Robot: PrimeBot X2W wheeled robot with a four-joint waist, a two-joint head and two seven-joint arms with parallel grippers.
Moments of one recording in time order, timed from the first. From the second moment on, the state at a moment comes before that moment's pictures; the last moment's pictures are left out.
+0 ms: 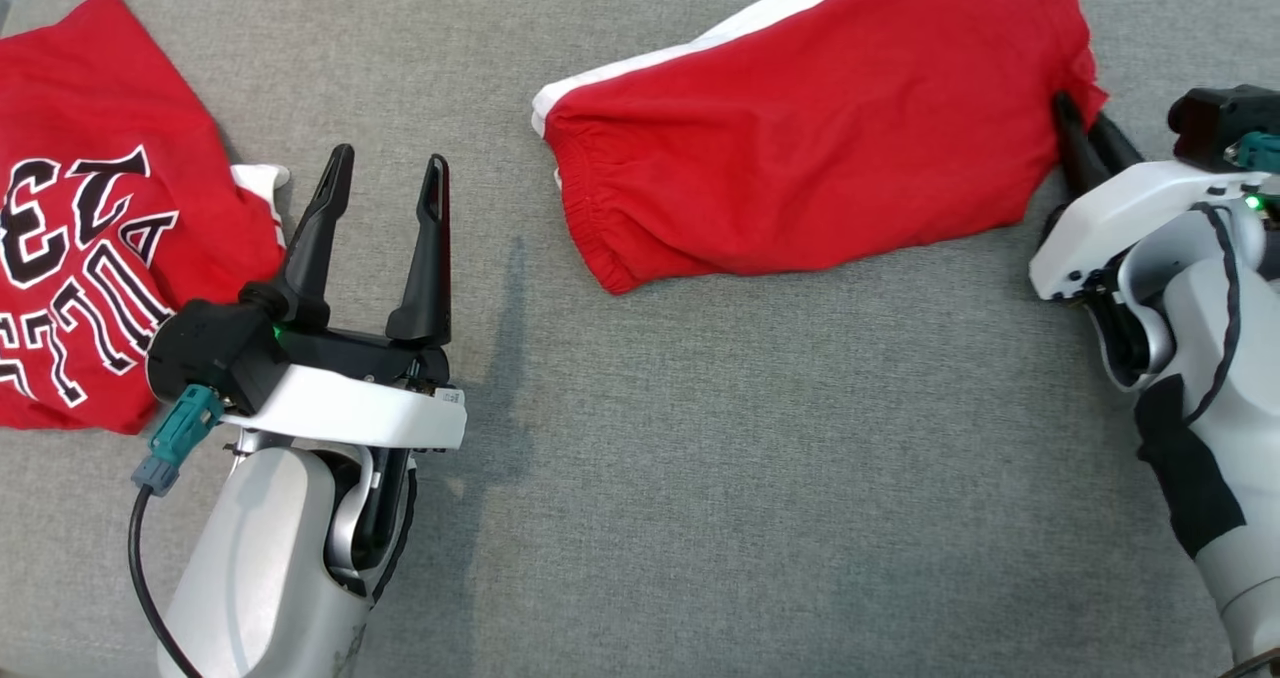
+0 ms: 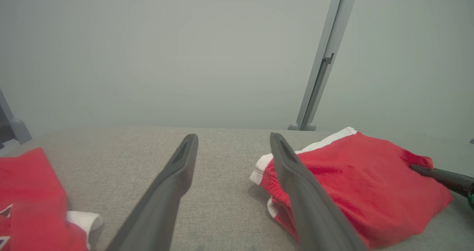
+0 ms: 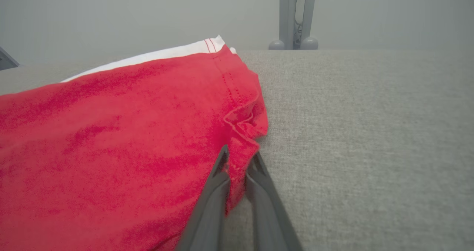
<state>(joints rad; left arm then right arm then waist) -0.40 0.10 -0.21 0.15 -0.36 -0.01 -0.26 -0.89 -0.19 0.23 0.95 0.35 0.13 -0.14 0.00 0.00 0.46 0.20</state>
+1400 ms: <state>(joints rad) -0.29 0.14 -0.23 0.08 -0.36 0.01 -0.19 -0.54 -0.06 0.28 0.43 0.41 0.13 -0.21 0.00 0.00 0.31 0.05</state>
